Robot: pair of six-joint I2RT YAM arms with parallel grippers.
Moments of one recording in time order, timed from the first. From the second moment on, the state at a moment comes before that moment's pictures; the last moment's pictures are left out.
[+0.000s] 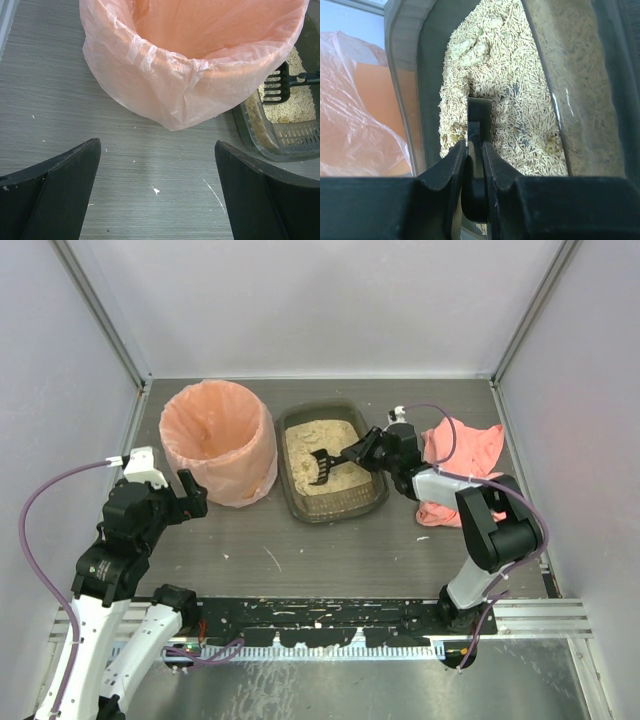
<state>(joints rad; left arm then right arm) -0.25 0.54 0.89 -0.78 -0.19 -0.30 0.37 1.68 0.85 0.39 -0.26 0.89</state>
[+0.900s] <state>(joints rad) -0.25 0.54 0.89 -0.78 -0.19 -0.30 0.14 1.54 0.64 0.55 -0.42 1.01</state>
